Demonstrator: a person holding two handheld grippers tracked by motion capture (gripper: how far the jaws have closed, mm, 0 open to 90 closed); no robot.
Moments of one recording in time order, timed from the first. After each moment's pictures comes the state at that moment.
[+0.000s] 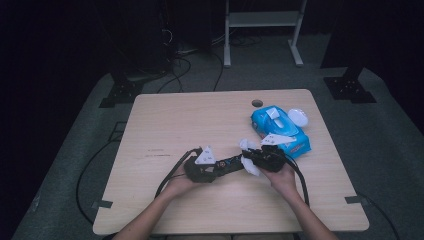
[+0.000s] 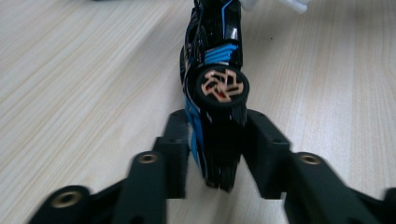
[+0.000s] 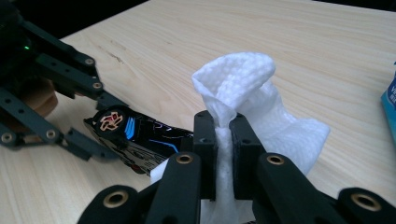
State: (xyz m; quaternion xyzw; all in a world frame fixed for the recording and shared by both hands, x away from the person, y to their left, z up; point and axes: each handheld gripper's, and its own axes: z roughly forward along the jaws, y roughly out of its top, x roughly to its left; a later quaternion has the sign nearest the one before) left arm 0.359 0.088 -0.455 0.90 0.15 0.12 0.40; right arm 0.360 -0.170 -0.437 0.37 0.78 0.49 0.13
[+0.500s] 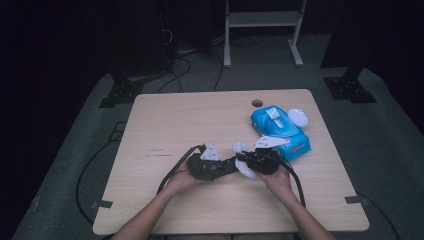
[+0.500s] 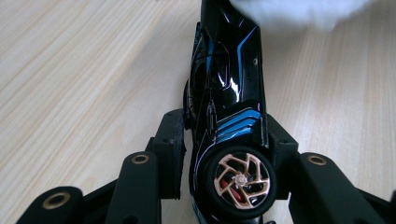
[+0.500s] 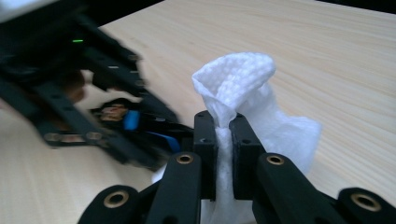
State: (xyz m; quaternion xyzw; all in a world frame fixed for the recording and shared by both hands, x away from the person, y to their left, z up) left arm 0.364 0.087 -0.451 0.91 0.16 0.11 0.37; right arm 0.355 -0.158 -0.436 0.35 0.79 0.49 0.13
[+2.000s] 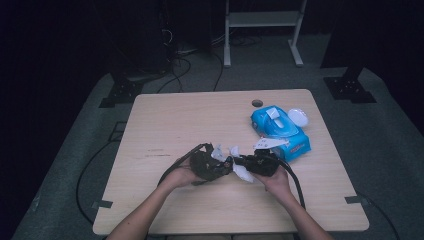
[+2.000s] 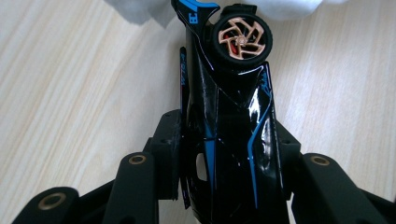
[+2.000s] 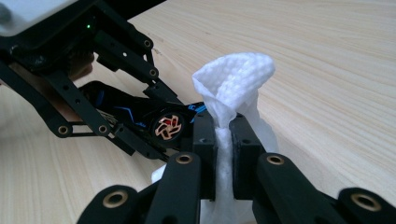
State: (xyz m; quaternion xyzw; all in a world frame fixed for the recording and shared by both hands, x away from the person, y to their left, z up) left arm 0.367 0.072 -0.435 0.95 0.13 0.10 0.26; right arm 0.355 -0.153 -0.446 0.34 0.79 0.50 0.06
